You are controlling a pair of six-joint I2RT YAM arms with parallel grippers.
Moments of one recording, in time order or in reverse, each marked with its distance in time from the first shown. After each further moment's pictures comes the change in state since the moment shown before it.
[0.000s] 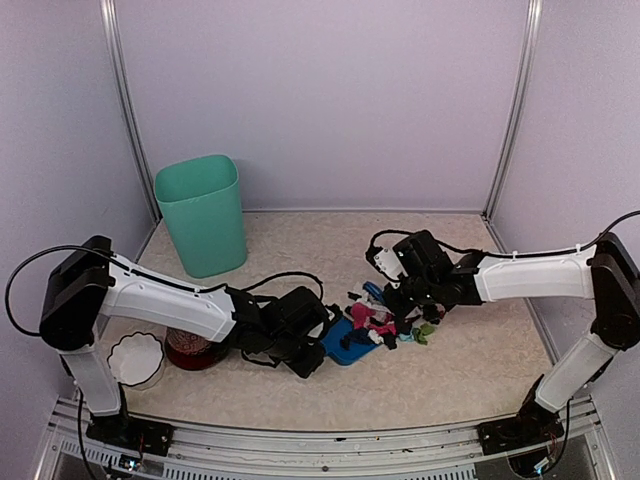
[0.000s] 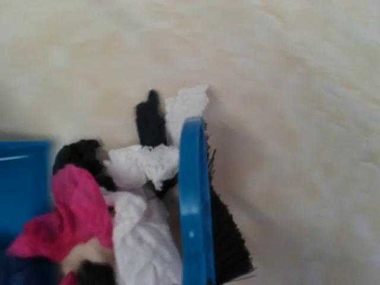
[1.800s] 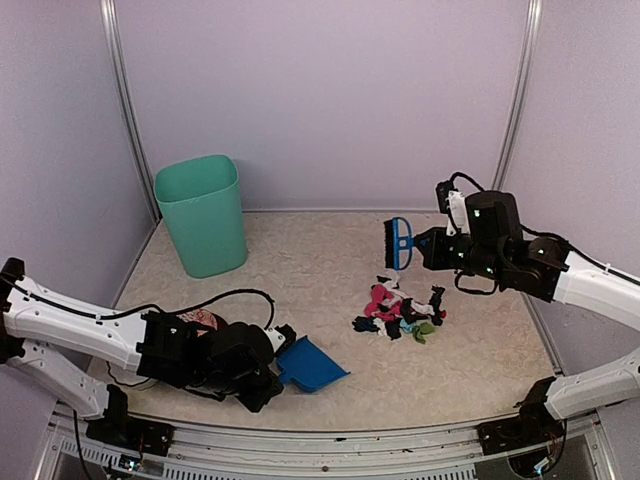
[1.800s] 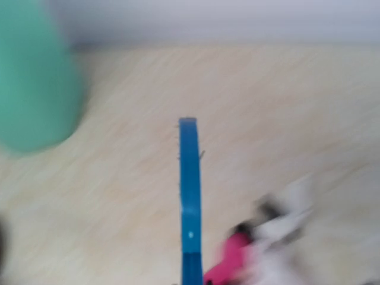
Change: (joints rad) left arm -0.211 -0.475 -0.293 -0.155 -0.113 -0.254; right arm -0.029 -0.437 -0.001 -0.059 0.002 0.512
